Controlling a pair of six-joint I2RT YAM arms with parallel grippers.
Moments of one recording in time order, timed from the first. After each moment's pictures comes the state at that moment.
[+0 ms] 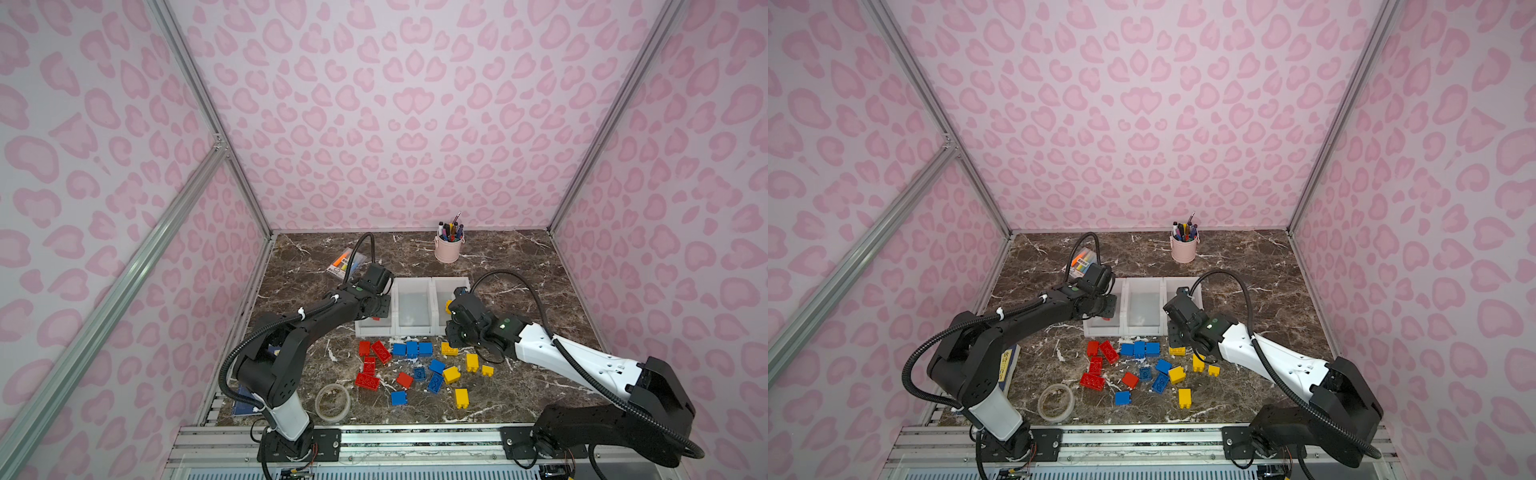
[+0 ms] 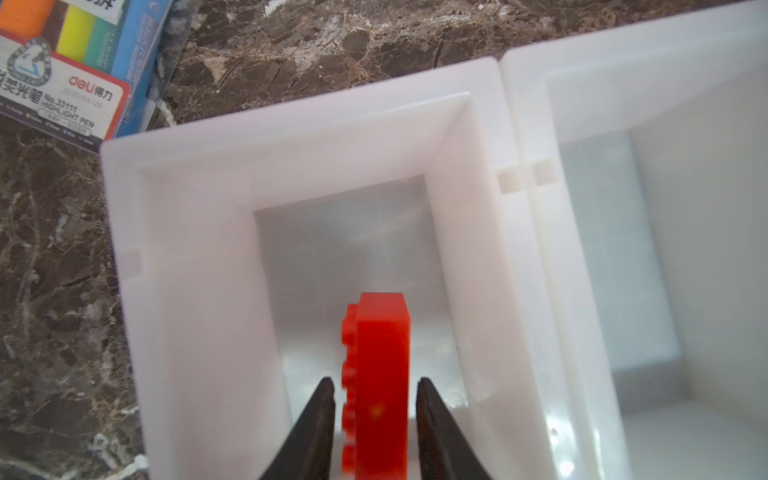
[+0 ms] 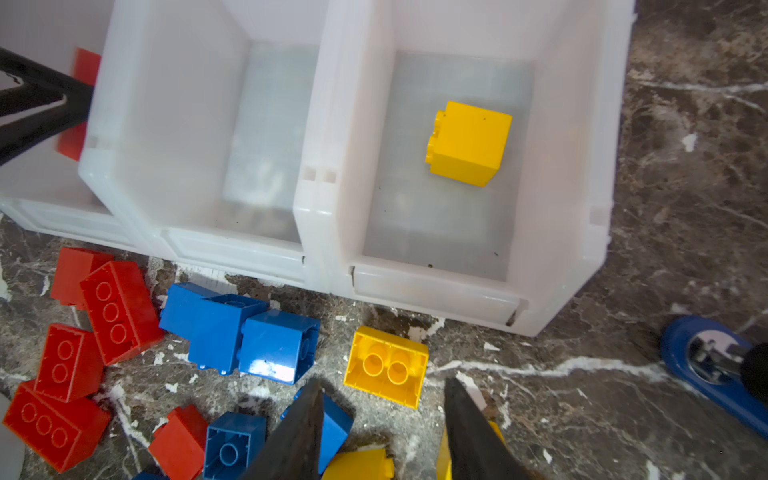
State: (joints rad) left arm -0.56 1.70 1.11 -0.47 -0.16 -0.31; right arm 0.79 1.33 0.89 -0.60 0.20 0.59
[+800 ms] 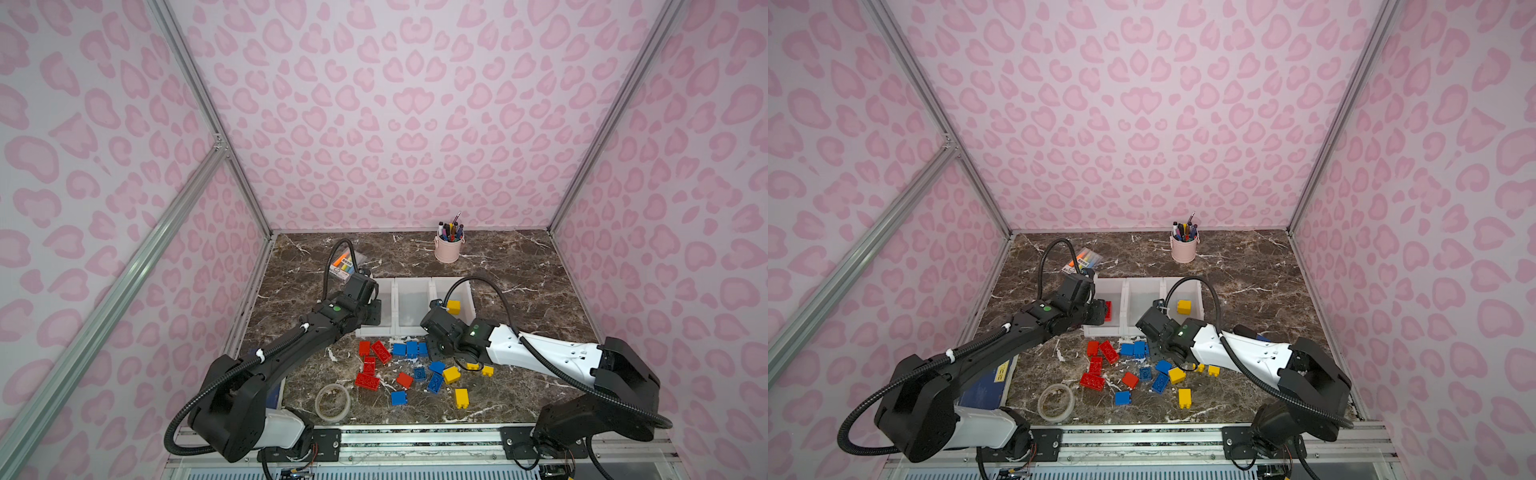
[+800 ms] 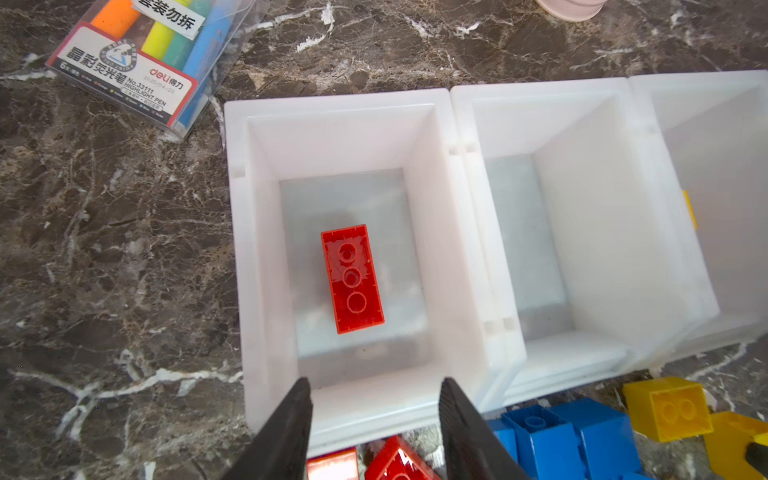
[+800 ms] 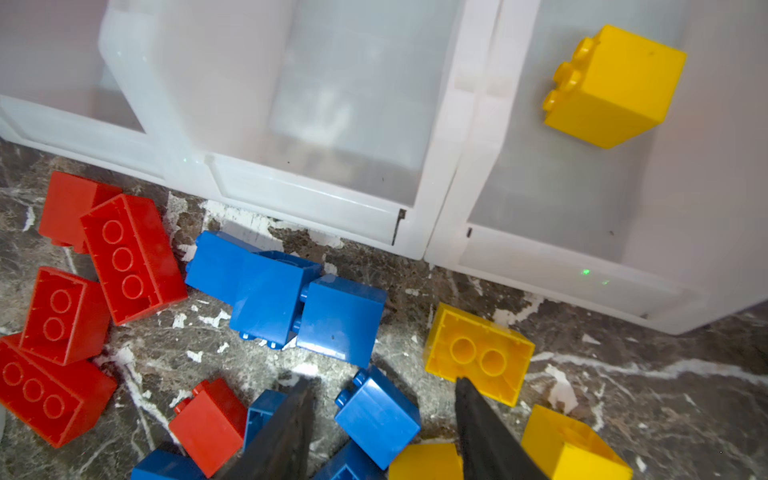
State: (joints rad) left arm -0.56 1.37 0.90 -0.43 -0.11 -0.40; right arm 0.96 1.51 0.96 -0.59 0.24 0.67
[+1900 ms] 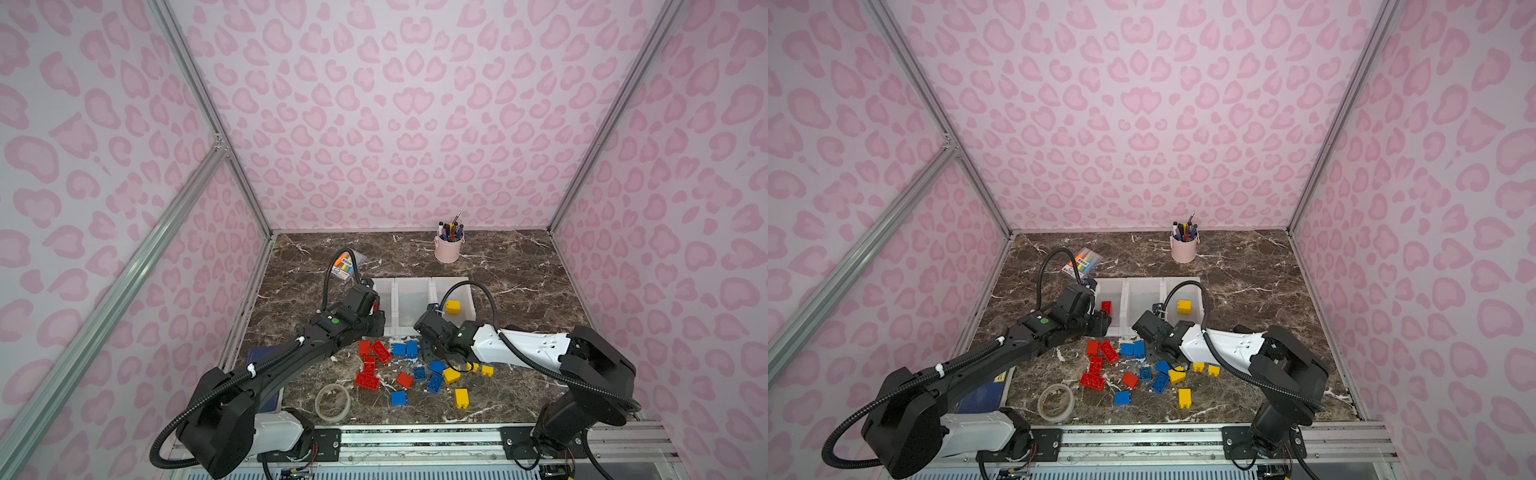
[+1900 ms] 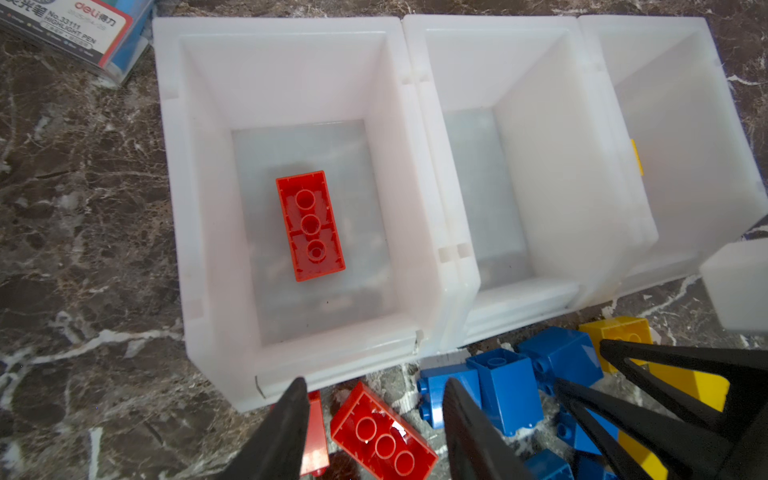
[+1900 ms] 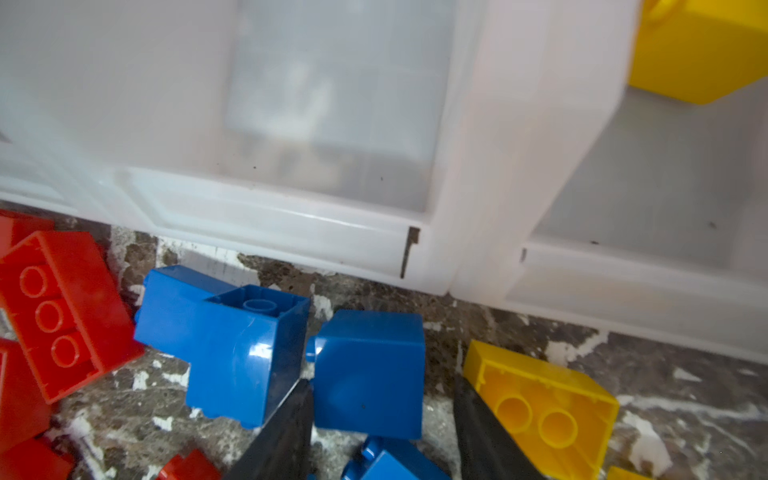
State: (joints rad) left arm -0.62 1.30 0.83 -0.43 -0.07 -0.44; right arm 0.94 1.62 0.92 -0.48 0.23 0.75
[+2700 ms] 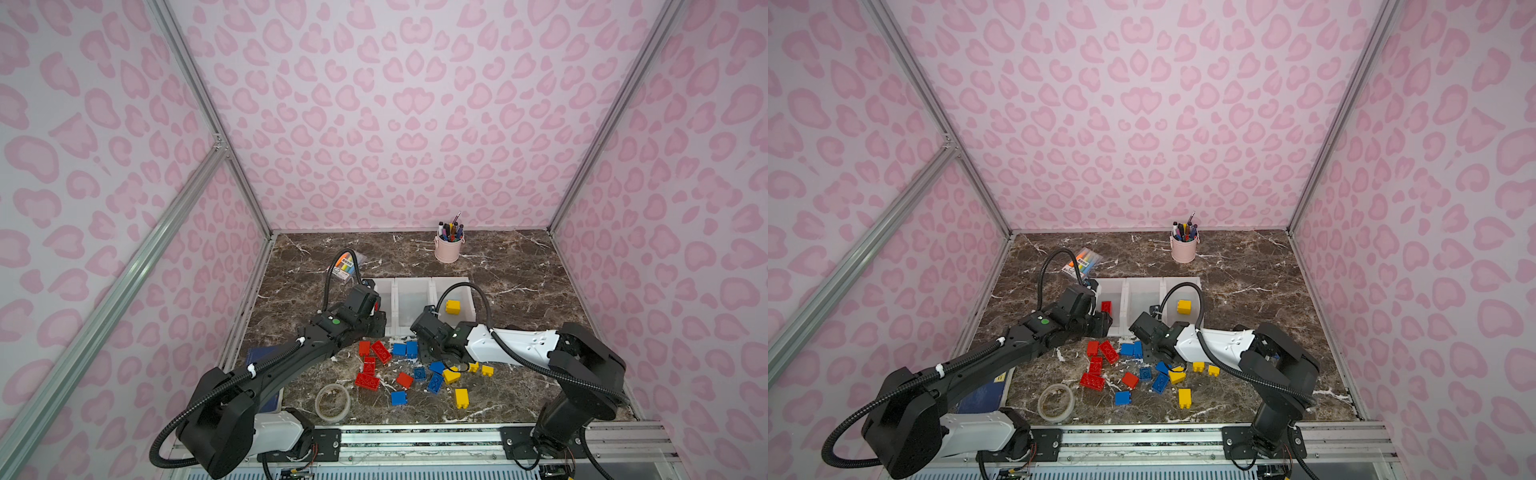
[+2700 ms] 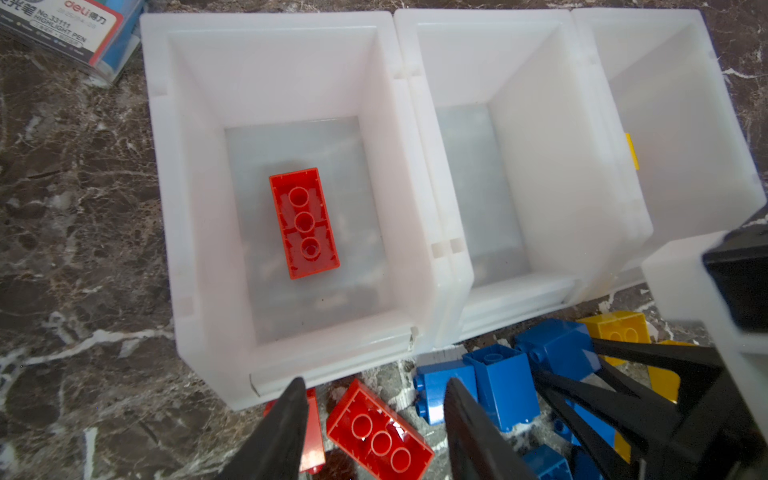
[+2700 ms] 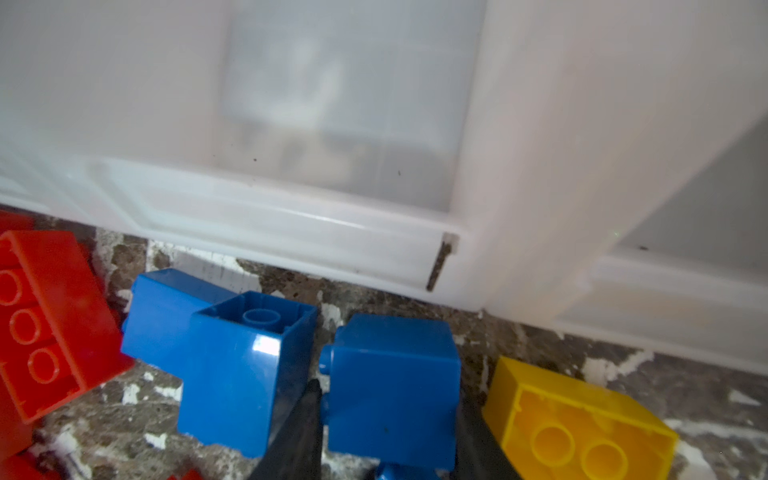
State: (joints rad) left arm -0.63 1.30 0.83 -0.43 -0.07 -0.44; right arm 0.95 1.67 0.94 -0.45 0.21 0.75
